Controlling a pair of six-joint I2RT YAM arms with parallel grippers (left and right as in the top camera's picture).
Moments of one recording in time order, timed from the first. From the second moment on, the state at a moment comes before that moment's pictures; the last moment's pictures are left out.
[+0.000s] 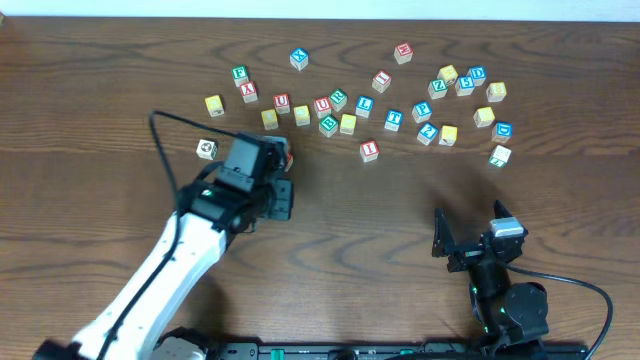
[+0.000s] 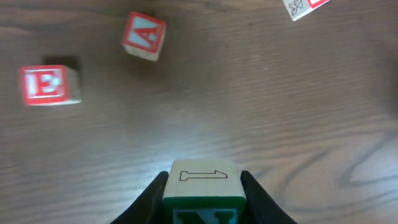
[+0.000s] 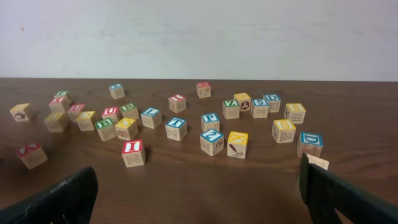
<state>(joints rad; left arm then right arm) -0.43 1.34 0.93 -0.67 0.11 -0.30 0.23 0.01 0.01 -0.07 0.06 0.09</state>
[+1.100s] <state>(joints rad) -0.50 1.67 0.93 -0.50 -0.04 -0.38 0.23 0.01 0.01 -0.07 0.06 0.09</state>
